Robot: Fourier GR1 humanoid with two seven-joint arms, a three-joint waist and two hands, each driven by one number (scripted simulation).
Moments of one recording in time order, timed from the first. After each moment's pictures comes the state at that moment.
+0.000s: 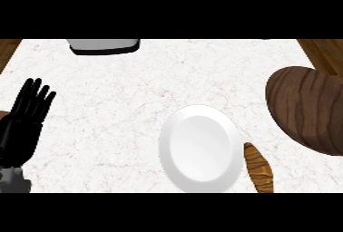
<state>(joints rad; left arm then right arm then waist) -0.04 0.30 0.14 -1.63 0.40 -0.03 0.03 0.21 -1.18 -0.07 -1.82 0.16 -0.07 -0.22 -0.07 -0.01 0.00</state>
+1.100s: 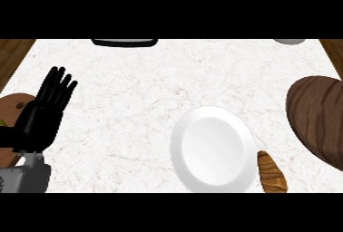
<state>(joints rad) -0.15 0.24 0.09 -1.59 0.35 -0.06 0.04 -0.44 -0.93 -0.03 -0.95 0.28 0.07 -0.41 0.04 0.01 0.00</state>
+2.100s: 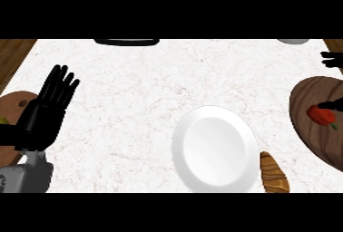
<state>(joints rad) -0.16 0.24 0.09 -1.60 0.33 -0.06 0.06 -0.79 -0.74 -0.09 -0.32 0.29 0.28 -0.63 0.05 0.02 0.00</state>
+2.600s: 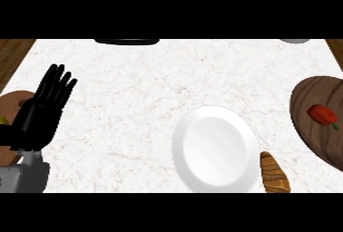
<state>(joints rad) -0.16 0.25 0.10 -1.60 0.35 -0.07 0.06 -0.82 -0.89 -0.30 -0.15 0.10 0.42 -0.63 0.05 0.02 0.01</state>
